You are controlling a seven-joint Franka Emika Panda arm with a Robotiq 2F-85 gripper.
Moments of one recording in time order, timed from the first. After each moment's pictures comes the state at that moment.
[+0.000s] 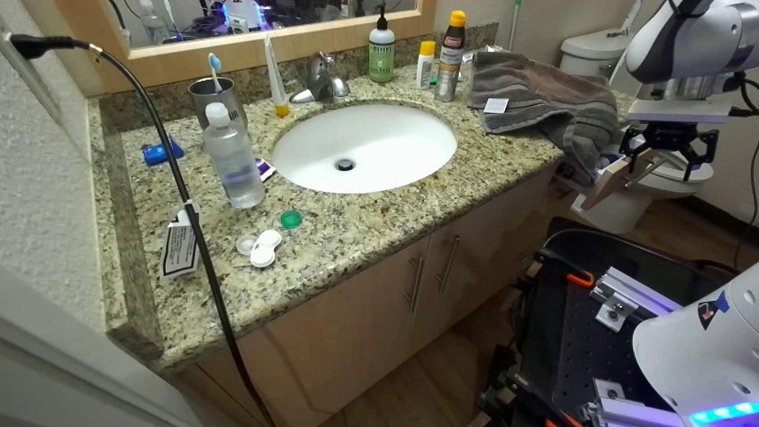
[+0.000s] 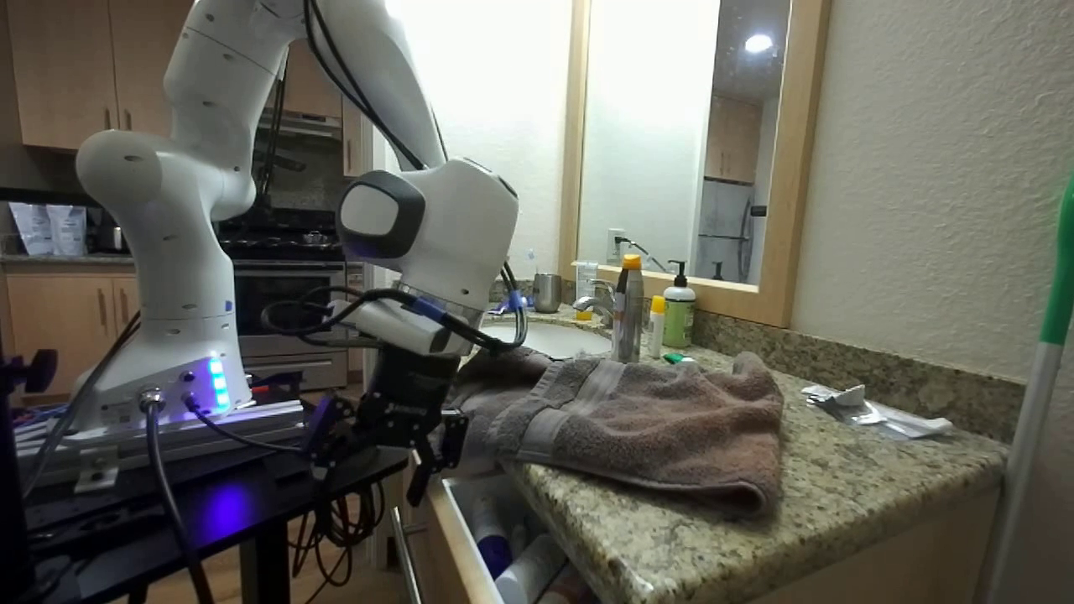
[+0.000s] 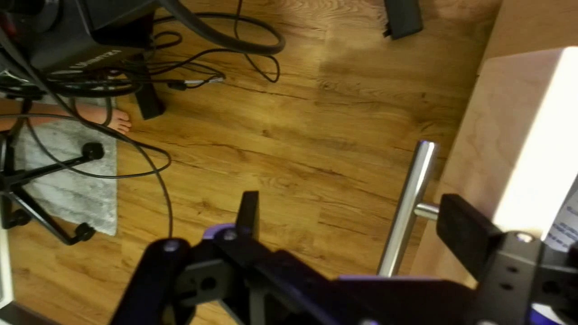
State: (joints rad) arm -0.82 0.40 -0.59 -2.39 -0.08 2.53 0.53
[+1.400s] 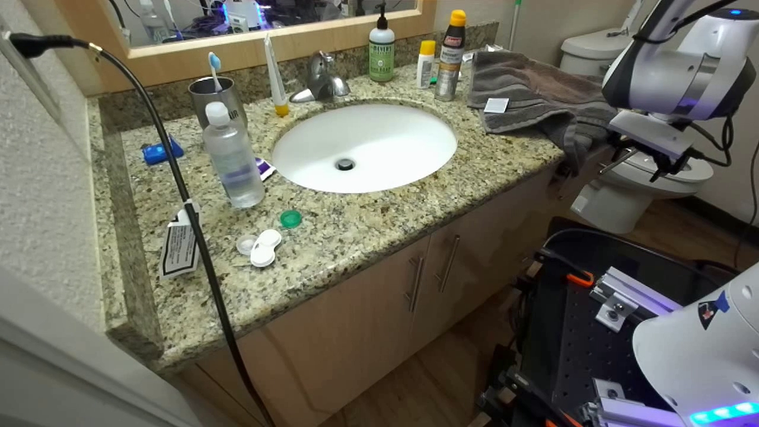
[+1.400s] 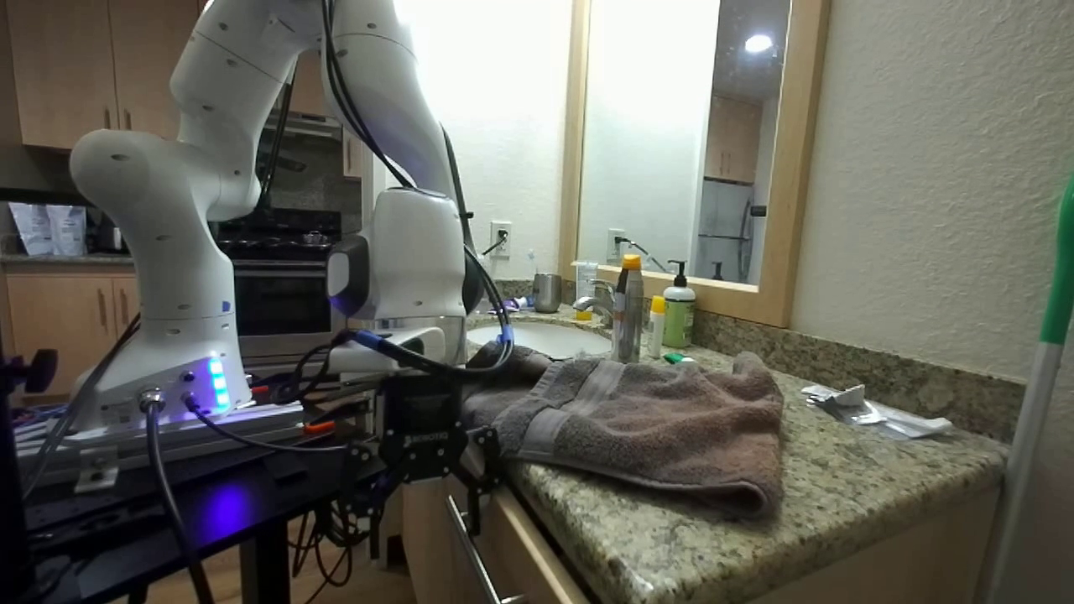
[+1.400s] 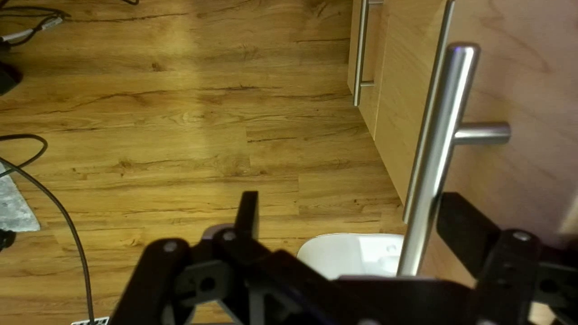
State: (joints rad) arm -0.92 0.50 -0.43 -2.47 0.42 3.10 0.35
